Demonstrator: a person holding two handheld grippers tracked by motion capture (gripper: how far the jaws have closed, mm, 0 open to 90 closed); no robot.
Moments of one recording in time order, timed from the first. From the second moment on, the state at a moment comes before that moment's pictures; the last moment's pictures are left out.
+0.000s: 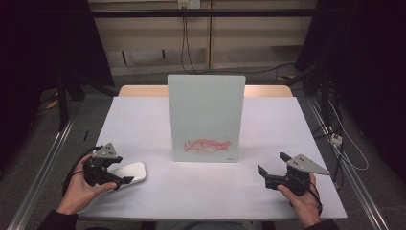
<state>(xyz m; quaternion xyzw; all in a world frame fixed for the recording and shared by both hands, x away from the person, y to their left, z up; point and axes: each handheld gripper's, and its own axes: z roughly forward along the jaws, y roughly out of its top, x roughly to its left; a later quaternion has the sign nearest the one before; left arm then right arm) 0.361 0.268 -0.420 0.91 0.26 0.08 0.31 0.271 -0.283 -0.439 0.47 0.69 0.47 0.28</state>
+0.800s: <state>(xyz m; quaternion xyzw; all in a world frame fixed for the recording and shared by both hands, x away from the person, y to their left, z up) 0.363 0.261 -0.432 0.94 0.22 0.06 0.27 0.272 -0.282 -0.439 0.47 0.70 0.47 0.28</state>
